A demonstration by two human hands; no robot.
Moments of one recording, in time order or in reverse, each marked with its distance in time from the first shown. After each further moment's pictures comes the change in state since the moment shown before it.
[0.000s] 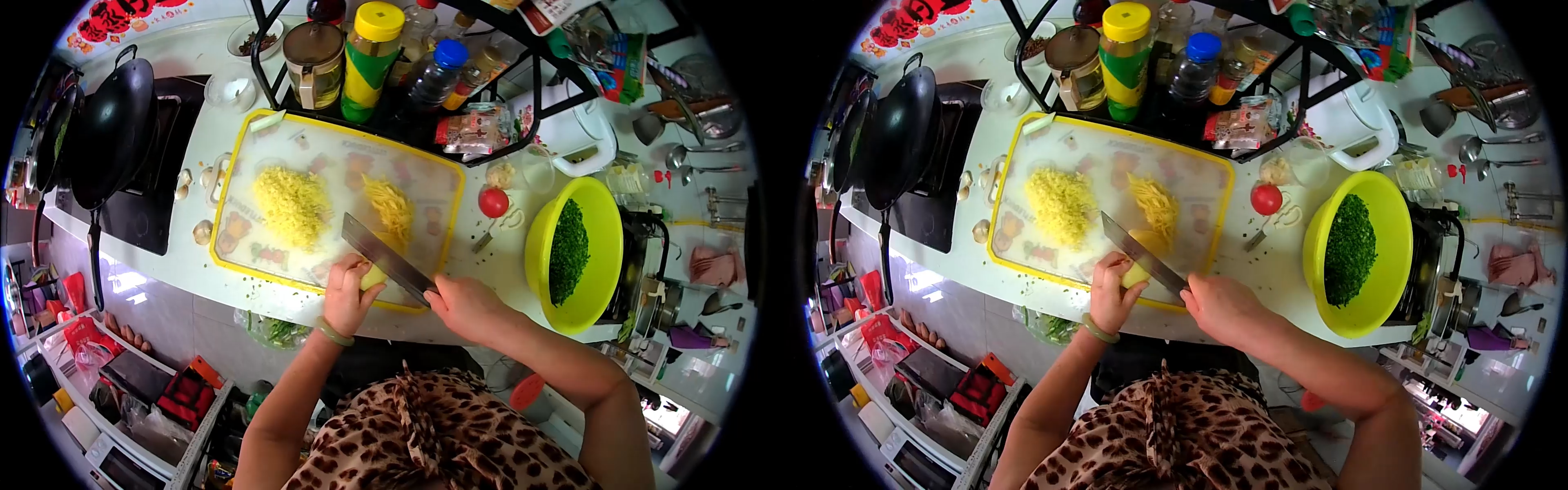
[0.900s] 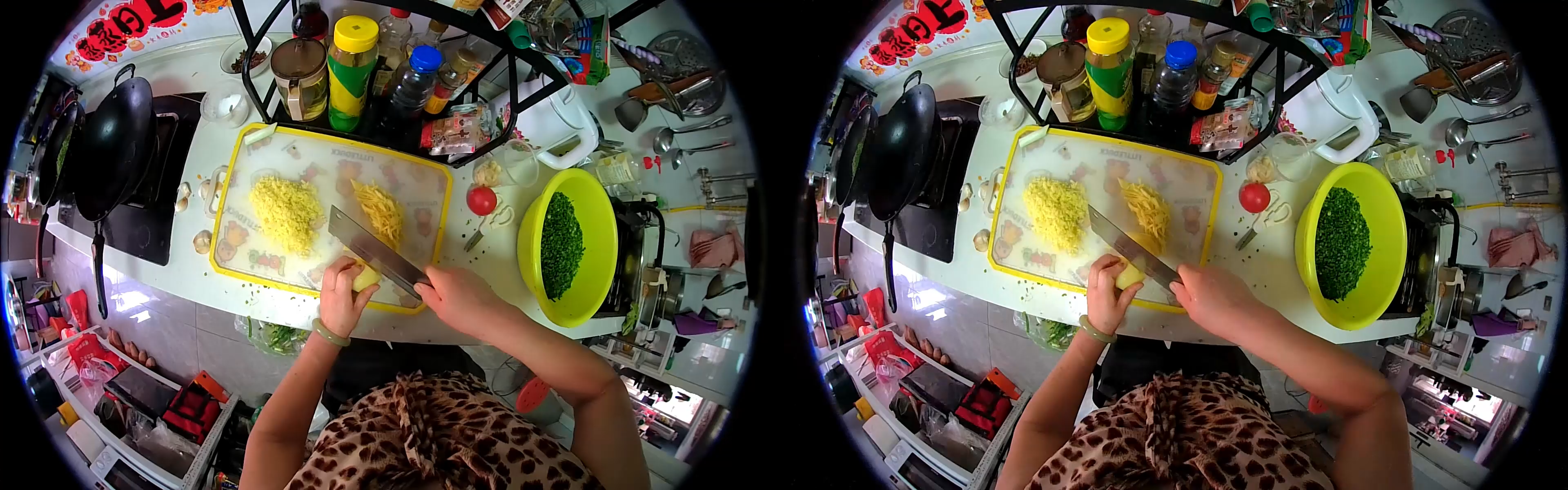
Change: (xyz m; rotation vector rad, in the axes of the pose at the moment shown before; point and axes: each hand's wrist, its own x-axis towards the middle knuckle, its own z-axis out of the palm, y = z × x) left_hand 0.003 0.001 -0.002 0.015 0.022 0.049; right_hand -0.003 -0.003 -0.001 0.093 0.156 -0.037
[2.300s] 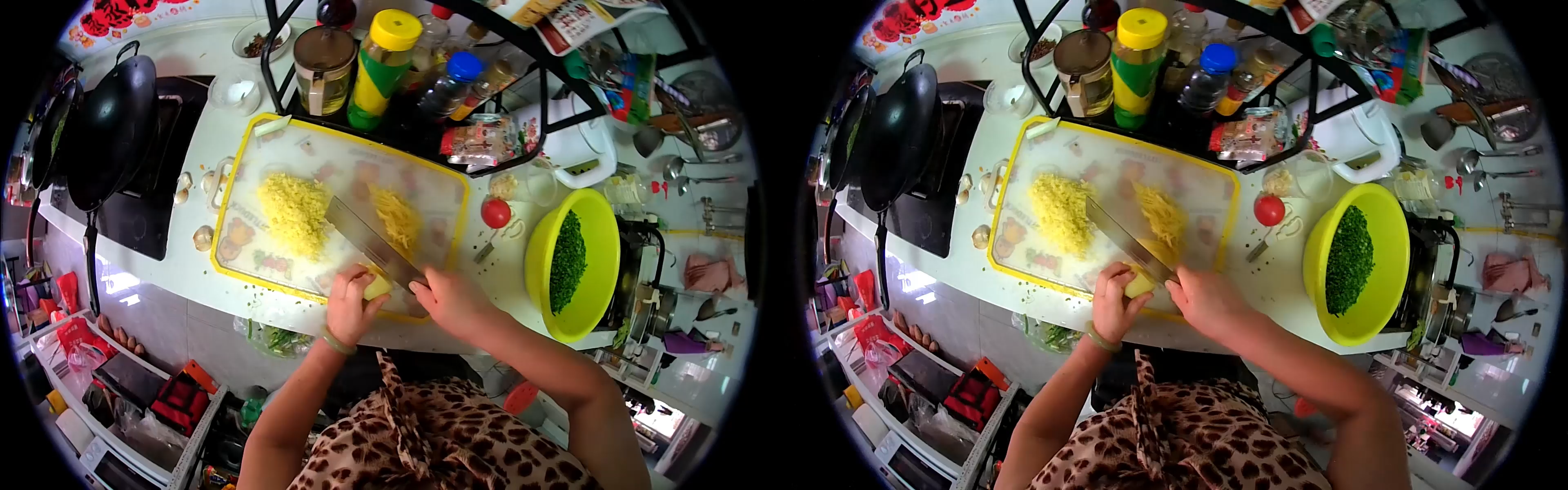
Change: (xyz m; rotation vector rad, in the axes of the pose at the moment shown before) left_hand -0.002 -0.002 0.002 -0.047 0.009 -0.027; right_hand 0.032 0.001 0.023 0.044 0.099 -0.047
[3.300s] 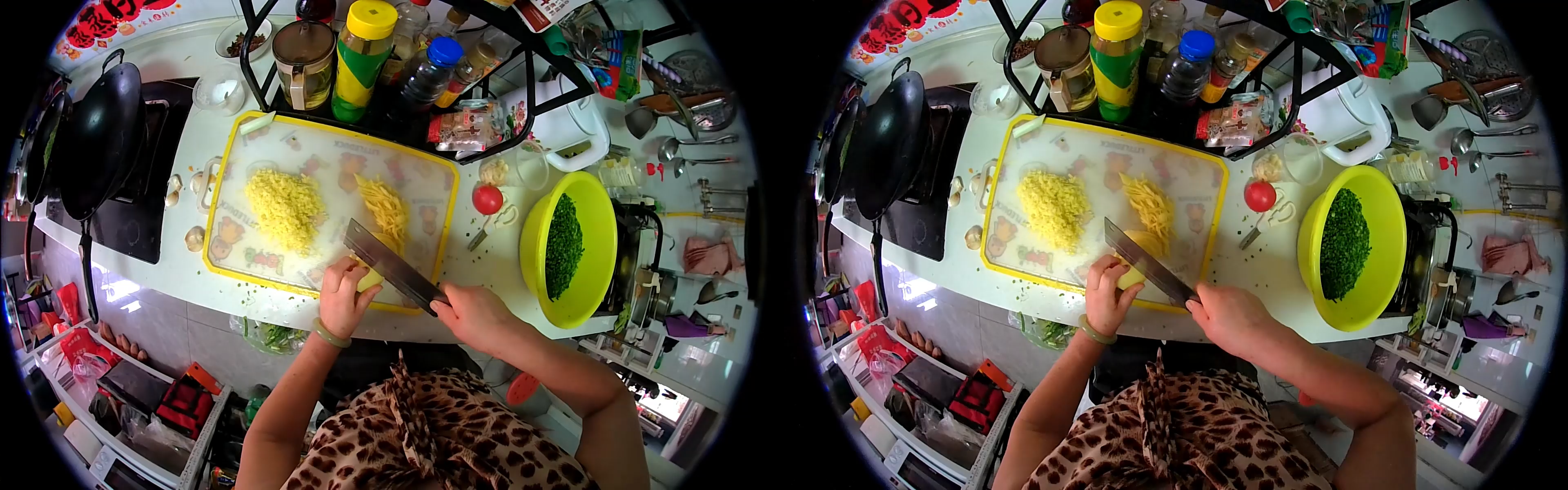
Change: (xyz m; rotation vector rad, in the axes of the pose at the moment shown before) left_hand 0.001 0.000 -0.003 0.040 -0.015 0.024; right_hand -0.042 -0.004 -0.030 -0.078 -0.267 0.207
